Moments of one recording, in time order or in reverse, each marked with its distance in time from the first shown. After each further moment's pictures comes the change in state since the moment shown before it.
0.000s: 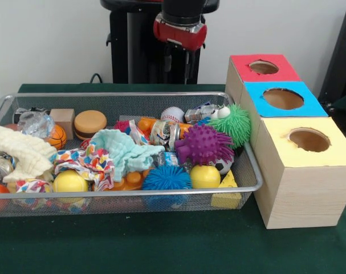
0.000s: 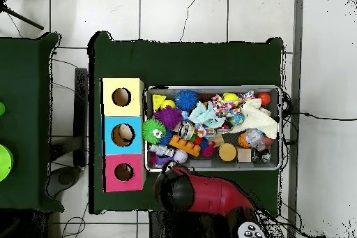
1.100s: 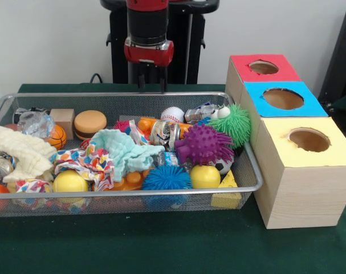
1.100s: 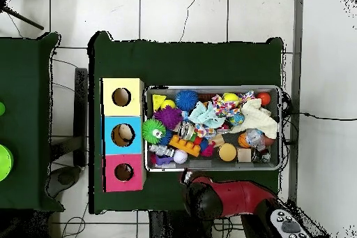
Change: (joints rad) arm -0.293 0.130 0.178 -0.001 -0.411 -0.128 0.000
